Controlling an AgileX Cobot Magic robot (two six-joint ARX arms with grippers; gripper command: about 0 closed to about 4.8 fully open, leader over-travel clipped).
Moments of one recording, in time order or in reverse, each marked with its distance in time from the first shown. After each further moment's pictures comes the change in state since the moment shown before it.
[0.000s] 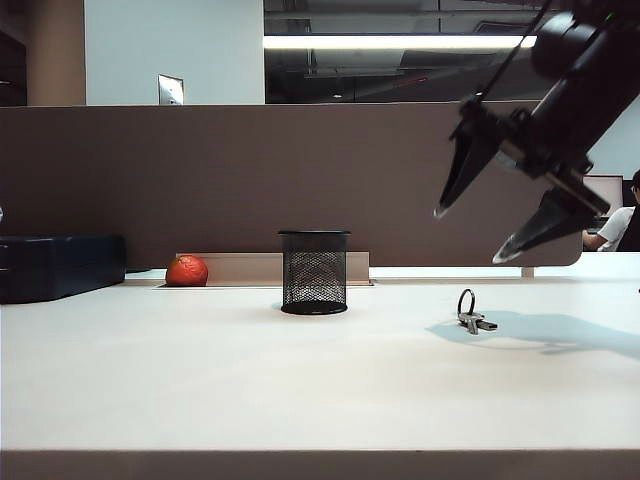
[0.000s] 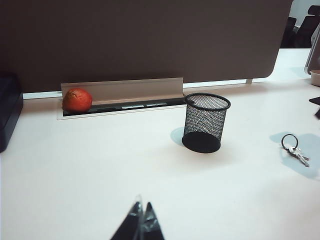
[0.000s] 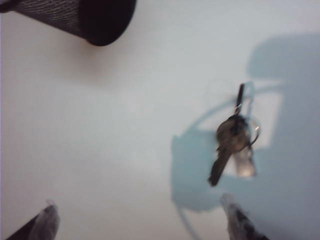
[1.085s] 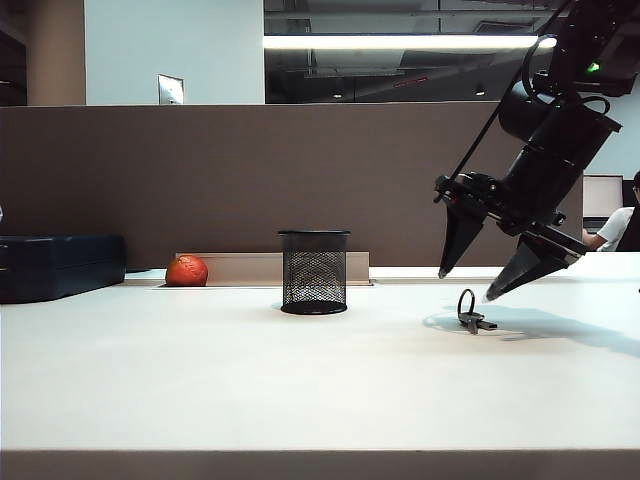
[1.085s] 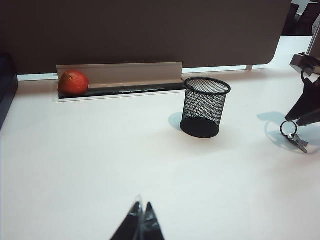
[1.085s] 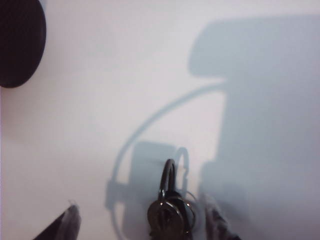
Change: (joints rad) left arm 0.000 0.000 0.000 -0.059 0.004 0.000; right arm 0.011 0.208 0.109 0.083 0.137 0.000
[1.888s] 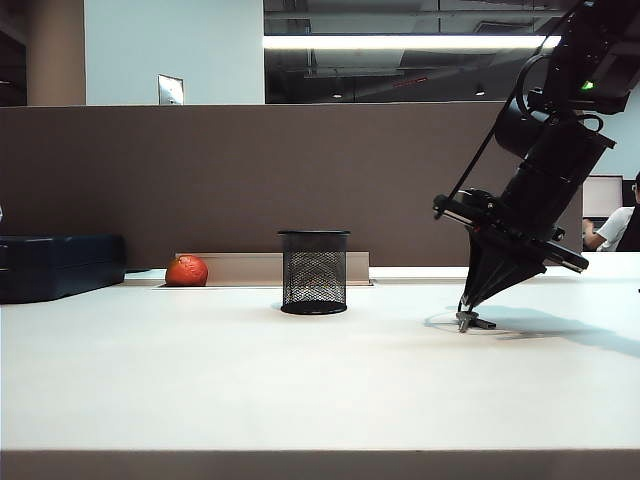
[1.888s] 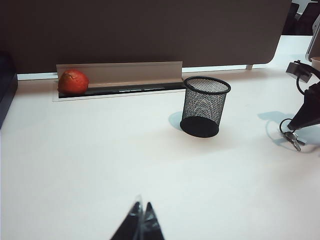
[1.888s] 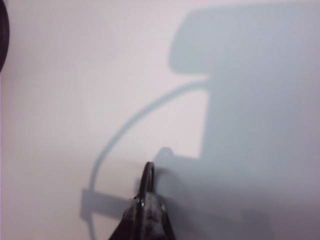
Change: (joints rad) left arm 0.000 0.000 0.000 -0.002 0.000 0.000; right arm 0.003 0.038 0.001 0.019 0.039 0.020
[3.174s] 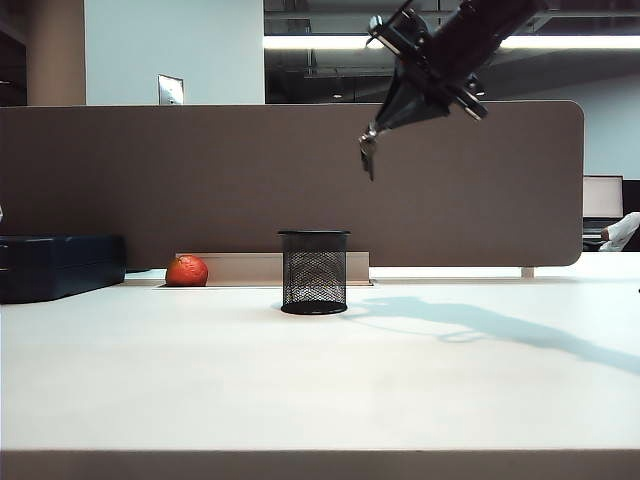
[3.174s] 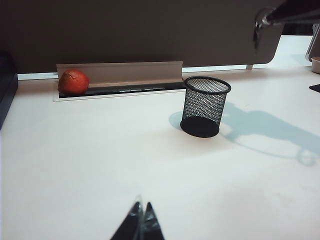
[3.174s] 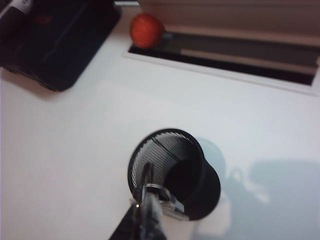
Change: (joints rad) left arm 0.000 0.000 0.000 0.000 -0.001 0.000; right arm 0.138 -0.131 0.288 0.107 -0.087 0.000
